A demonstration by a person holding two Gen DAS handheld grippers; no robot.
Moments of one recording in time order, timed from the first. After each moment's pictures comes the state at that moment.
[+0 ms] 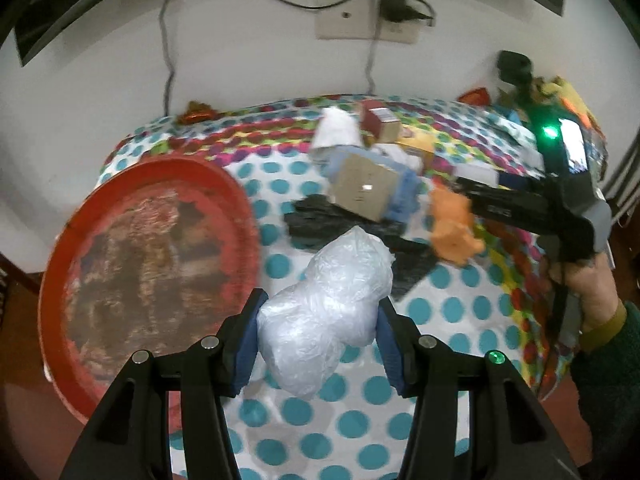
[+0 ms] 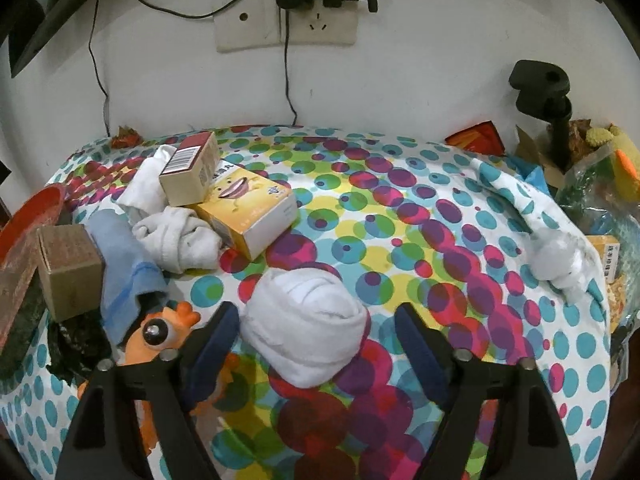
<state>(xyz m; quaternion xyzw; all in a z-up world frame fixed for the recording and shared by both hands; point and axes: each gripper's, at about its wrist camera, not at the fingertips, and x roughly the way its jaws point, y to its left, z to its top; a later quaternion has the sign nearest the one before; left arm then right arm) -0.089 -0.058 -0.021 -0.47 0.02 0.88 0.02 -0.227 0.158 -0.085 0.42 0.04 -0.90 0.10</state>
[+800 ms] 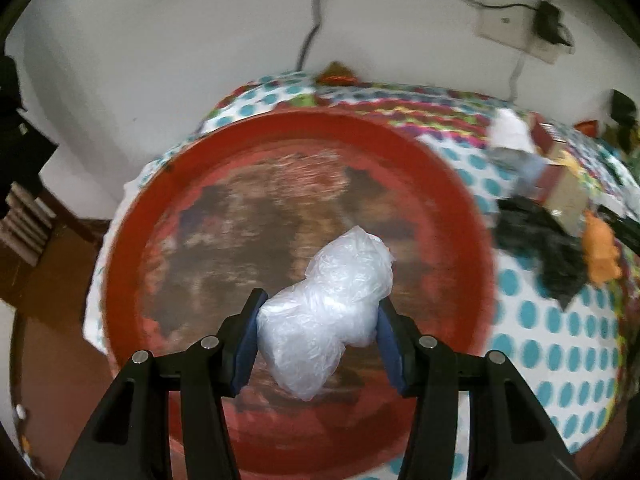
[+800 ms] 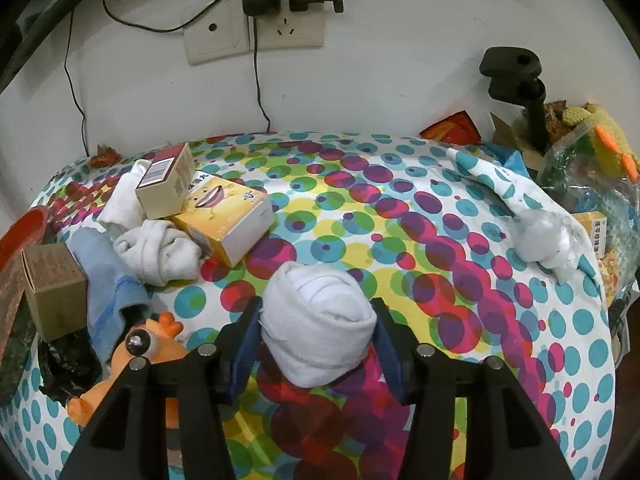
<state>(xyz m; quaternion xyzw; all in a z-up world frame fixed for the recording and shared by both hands) -0.096 -0.194 -0.051 -0.49 -0.01 0.86 -0.12 -0.227 0.163 -0.087 0.41 0.02 -0.91 0.05</state>
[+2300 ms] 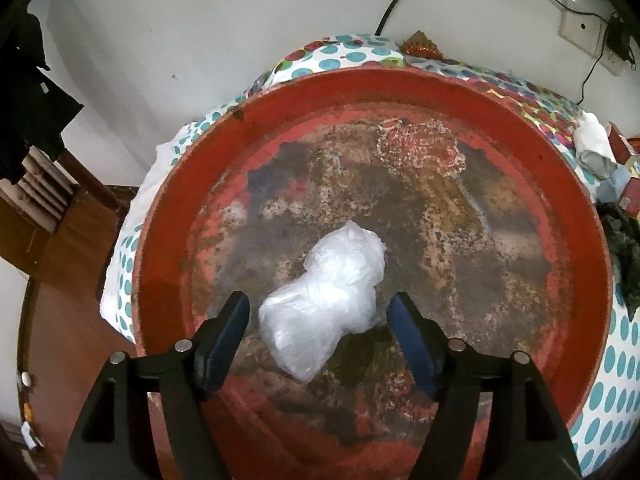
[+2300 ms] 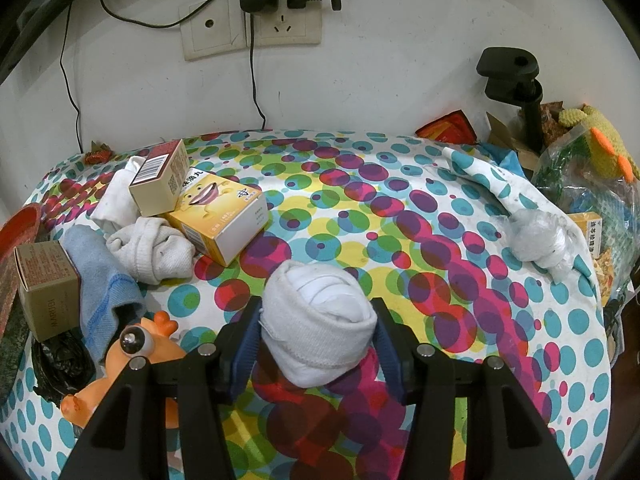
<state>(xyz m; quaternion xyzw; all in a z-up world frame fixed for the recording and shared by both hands) -0.095 -0.266 -0.081 -0.52 -0.02 0.84 -0.17 -0.228 0.162 -0.089 0.41 0.02 -0.91 0.04</state>
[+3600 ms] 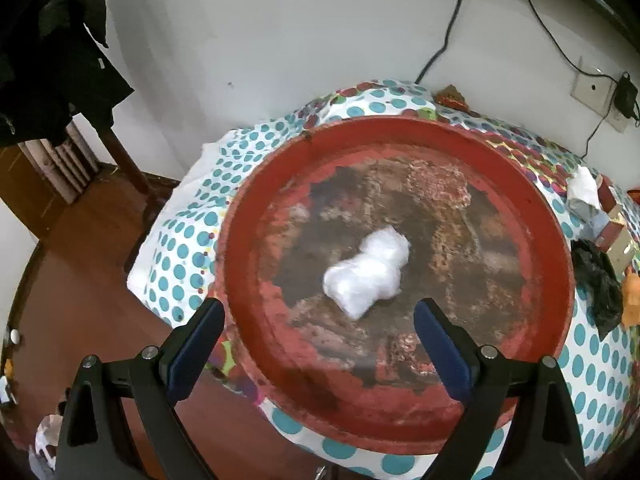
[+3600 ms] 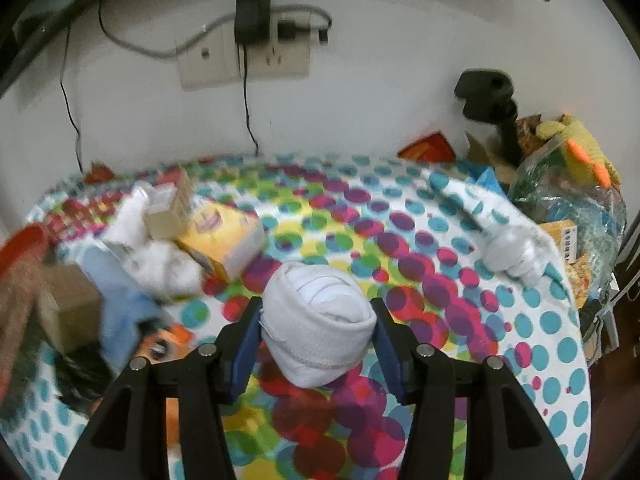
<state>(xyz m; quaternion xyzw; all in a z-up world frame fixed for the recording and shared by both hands) -0.042 -0.272 -0.028 -0.46 -0.07 0.85 -0.23 -0.208 0.164 -0.056 0.38 0.02 -0.92 0.02</state>
